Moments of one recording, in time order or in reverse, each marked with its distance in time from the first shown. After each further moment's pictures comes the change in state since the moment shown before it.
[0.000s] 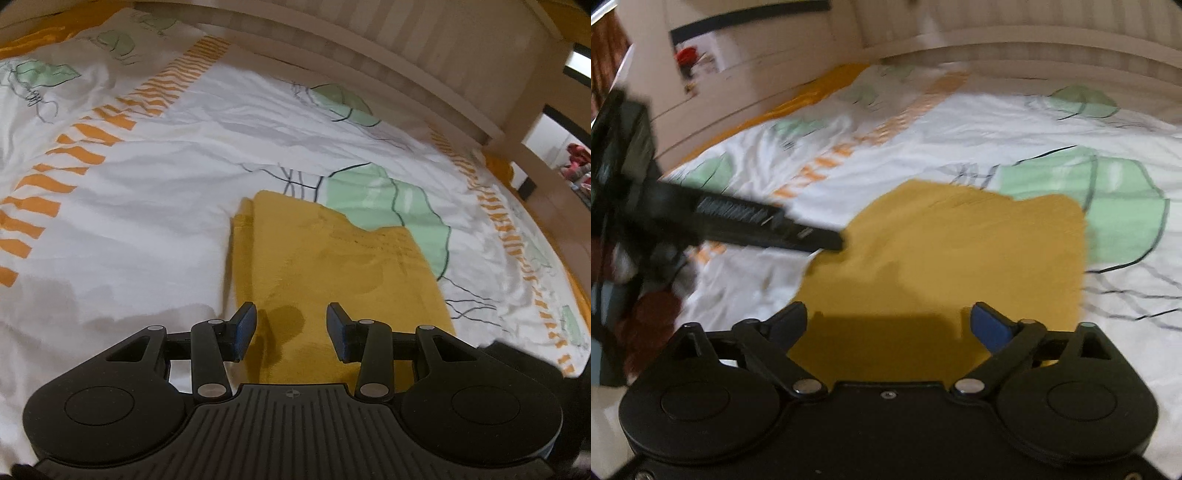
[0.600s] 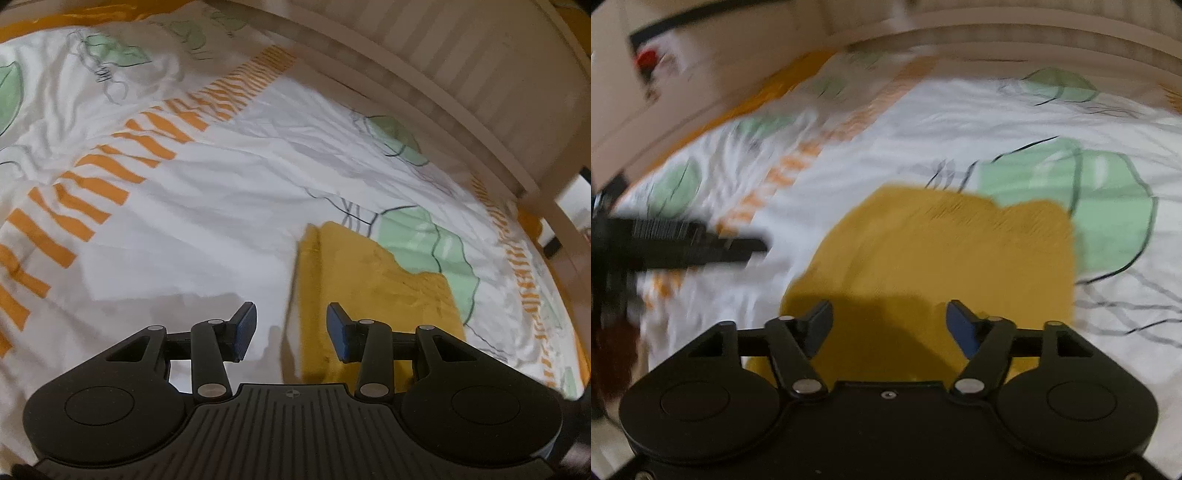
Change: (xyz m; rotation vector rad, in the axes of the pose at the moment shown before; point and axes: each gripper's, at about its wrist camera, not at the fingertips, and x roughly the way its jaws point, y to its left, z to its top) left arm -0.021 0.038 0.011 -0.169 -0.050 0.058; right arm 0.021 0.013 0.021 0.033 0.093 -0.067
